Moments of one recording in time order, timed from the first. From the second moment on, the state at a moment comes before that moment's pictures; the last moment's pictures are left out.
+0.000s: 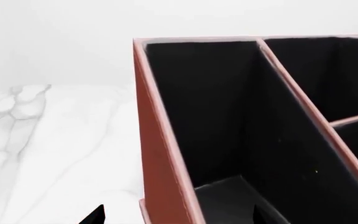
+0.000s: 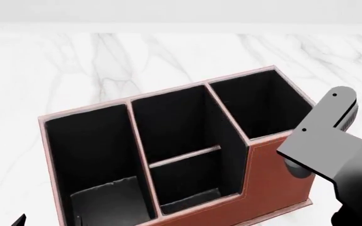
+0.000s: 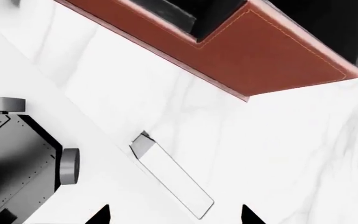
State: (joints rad) left arm -0.02 -0.20 0.25 -0.01 -0.19 0.03 -0.24; right arm 2.22 0.98 -1.73 -0.28 1.82 1.47 0.11
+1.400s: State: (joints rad) left arm -0.02 -0.22 0.28 -0.01 -0.22 0.03 -0.26; right arm 1.87 0.91 -1.86 -0.14 1.53 1.23 -0.04
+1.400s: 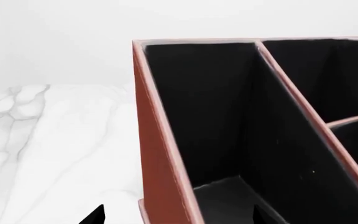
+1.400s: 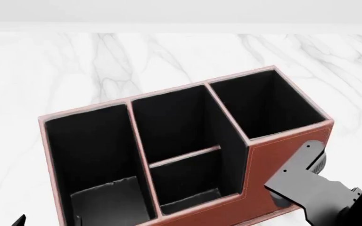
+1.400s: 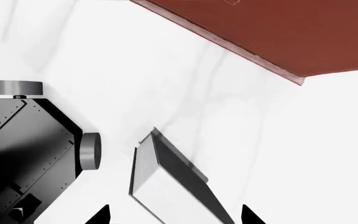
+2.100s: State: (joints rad) left arm -0.02 -0.23 0.29 0.01 -0.24 0.03 -0.27; right arm 1.75 0.87 -1.90 -0.06 1.48 1.18 -0.09
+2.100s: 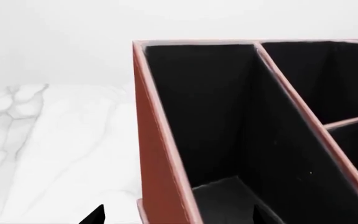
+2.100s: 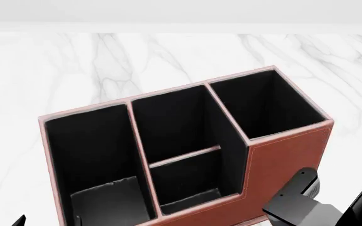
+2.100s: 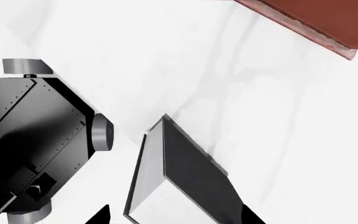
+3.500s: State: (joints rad) left arm -0.02 -0.26 0.32 0.01 -0.27 0.04 -0.29; right arm 1.61 0.82 -1.75 0.16 1.65 0.94 0.10
